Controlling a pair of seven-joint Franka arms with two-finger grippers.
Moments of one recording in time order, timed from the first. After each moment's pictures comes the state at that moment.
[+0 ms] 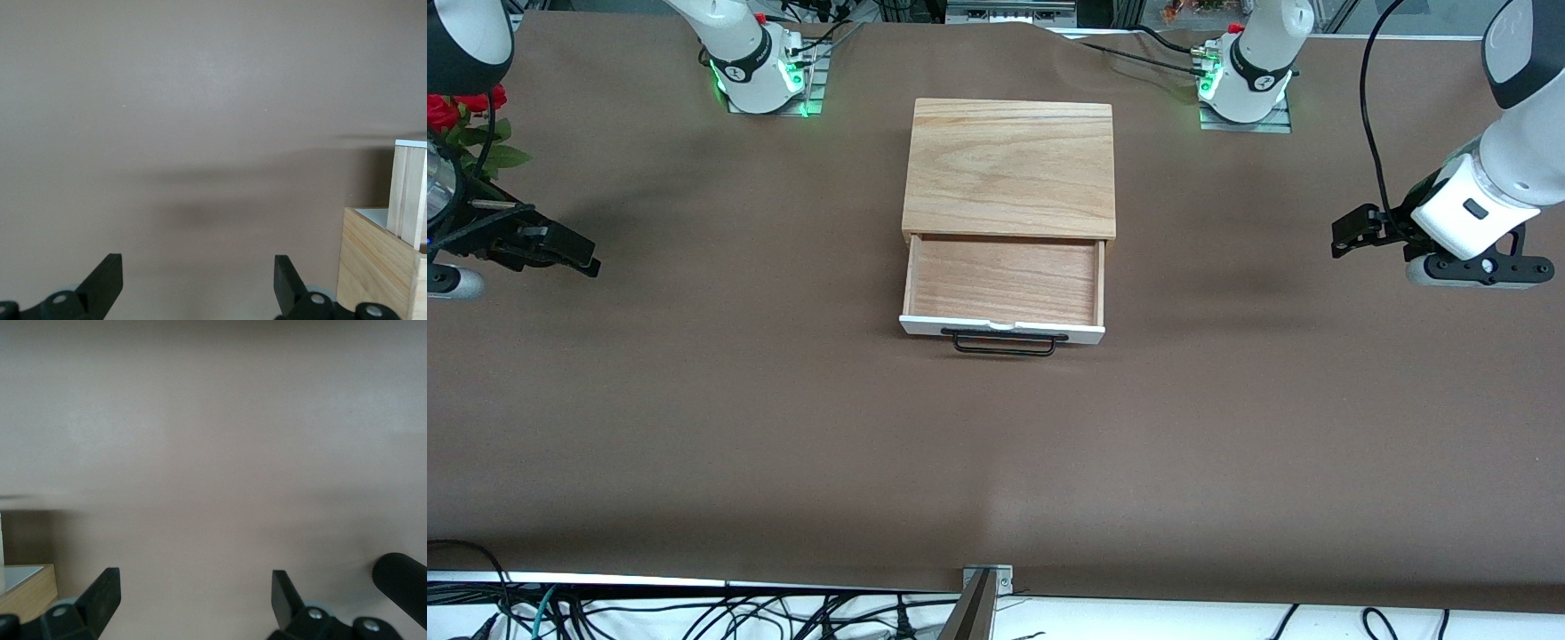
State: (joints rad) left arm -0.01 0.05 -0.05 -1.69 -0.02 1.67 -0.05; right arm 0.04 0.12 -0.04 -1.56 0.01 1.69 0.07
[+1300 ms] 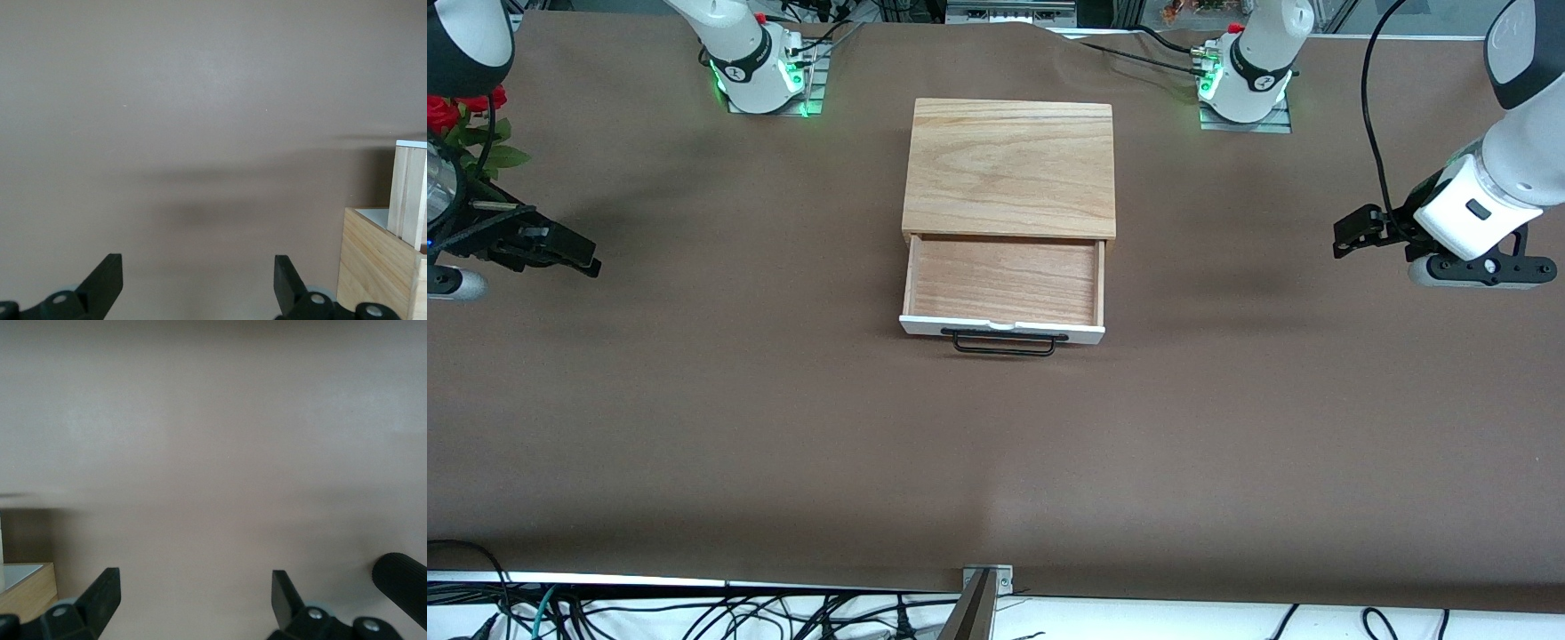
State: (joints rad) left arm -0.01 0.05 -0.05 -1.69 -0.02 1.67 -0.05; right arm 0.05 0.12 -0.04 -1.55 0.01 1.69 0.07
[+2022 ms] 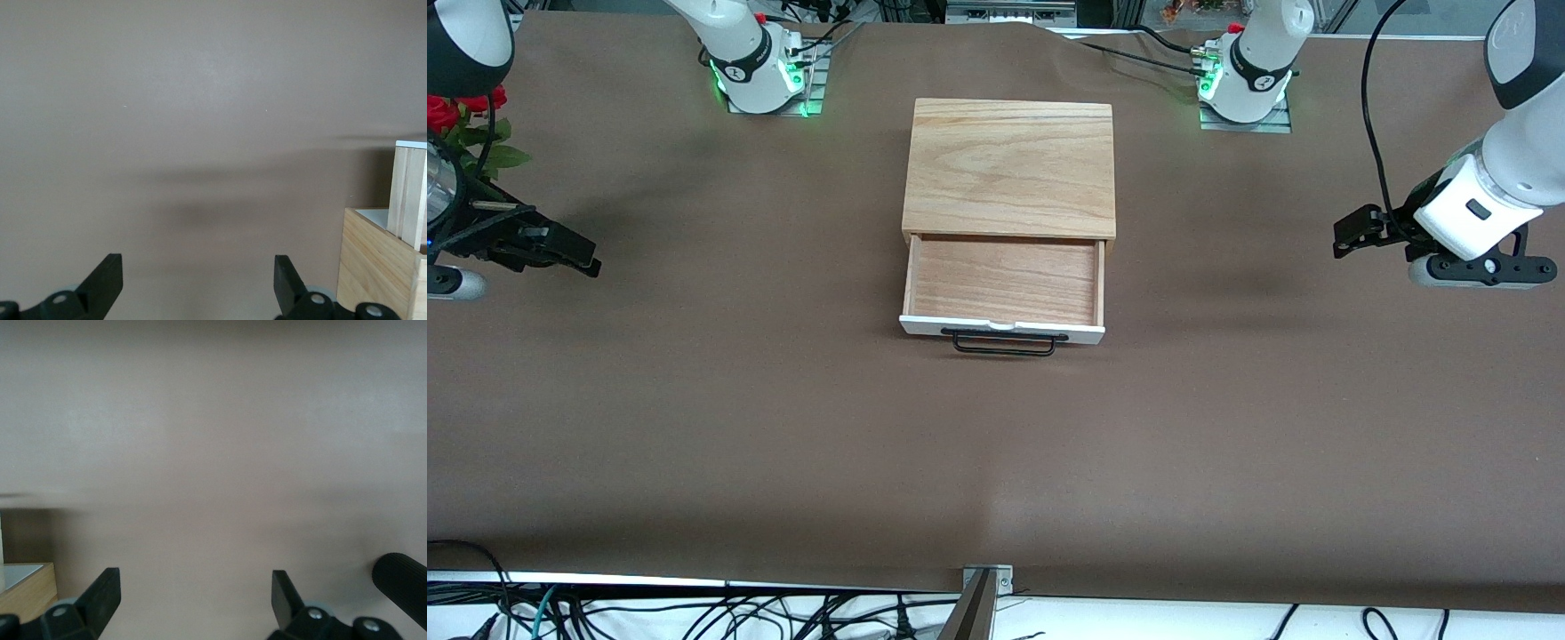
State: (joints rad) left arm -0.01 0.05 -0.05 -1.69 -0.02 1.67 -0.05; right arm 0.05 0.12 -0.04 -1.55 0.01 1.69 0.07
